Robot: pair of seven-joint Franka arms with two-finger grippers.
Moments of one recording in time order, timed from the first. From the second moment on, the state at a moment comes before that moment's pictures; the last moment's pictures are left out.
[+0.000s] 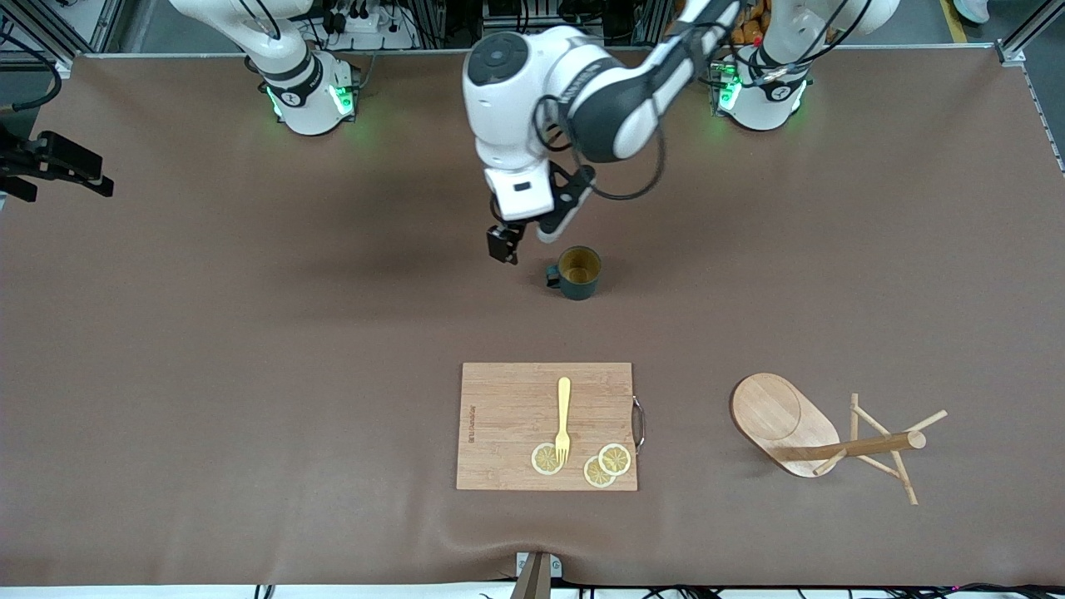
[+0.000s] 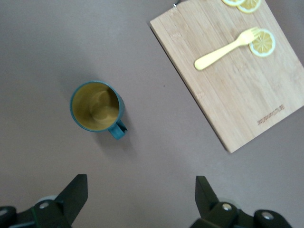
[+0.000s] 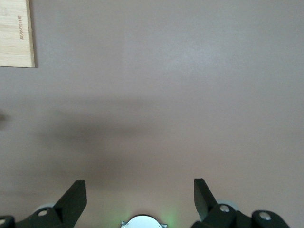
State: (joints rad) left arm -0.90 0.53 -0.06 -1.39 0.22 1.95 -1.99; right arm 0.02 0.01 -0.07 -1.45 0.03 1.37 -0.10
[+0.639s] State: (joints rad) left arm -1.10 0.72 -0.05 -1.34 0.54 1.97 -2.10; right arm -0.01 0.01 -0.07 -1.46 0.06 1.37 -0.11
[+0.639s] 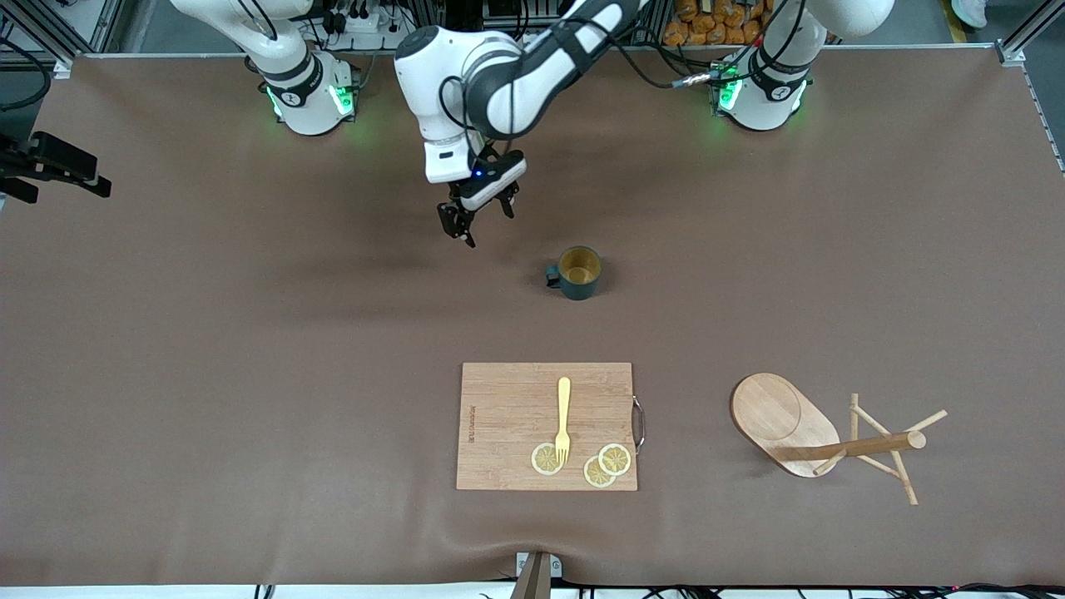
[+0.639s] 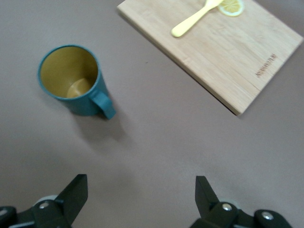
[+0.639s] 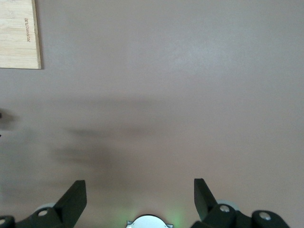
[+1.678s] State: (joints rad) left arm -1.22 0.96 -0.05 -1.39 1.27 1.97 -2.50; right arm -0.01 0.01 -0.08 -1.46 0.06 1.37 -0.11
